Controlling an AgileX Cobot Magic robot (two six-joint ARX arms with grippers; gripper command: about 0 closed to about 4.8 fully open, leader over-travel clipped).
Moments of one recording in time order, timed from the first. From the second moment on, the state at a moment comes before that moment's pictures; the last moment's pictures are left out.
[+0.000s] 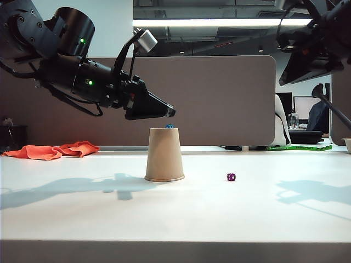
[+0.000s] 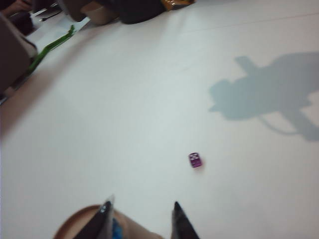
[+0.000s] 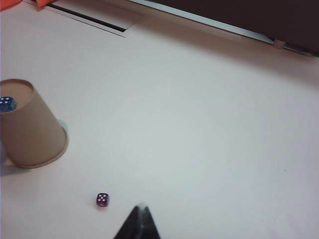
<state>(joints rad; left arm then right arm) -0.39 1.73 0.95 0.40 0.74 0.65 0.29 1.15 0.70 0.06 -0.12 -0.13</state>
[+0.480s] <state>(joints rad) -0.39 1.81 1.01 0.45 0.67 0.61 0.29 1.15 0.70 0.06 -0.13 -0.13</state>
